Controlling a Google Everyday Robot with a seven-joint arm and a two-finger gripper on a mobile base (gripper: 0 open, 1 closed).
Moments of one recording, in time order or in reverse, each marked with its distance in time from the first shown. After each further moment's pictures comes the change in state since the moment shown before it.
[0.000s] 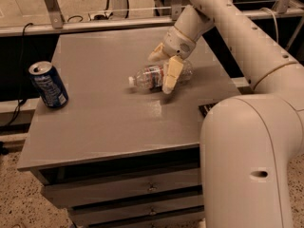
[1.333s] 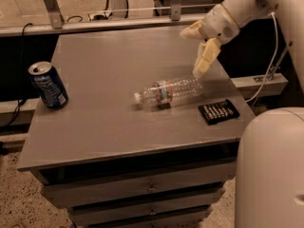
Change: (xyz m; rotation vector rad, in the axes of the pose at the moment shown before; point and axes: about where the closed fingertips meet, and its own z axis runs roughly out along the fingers) arm 0.025 0.022 -0.103 0.214 -0.140 0.040
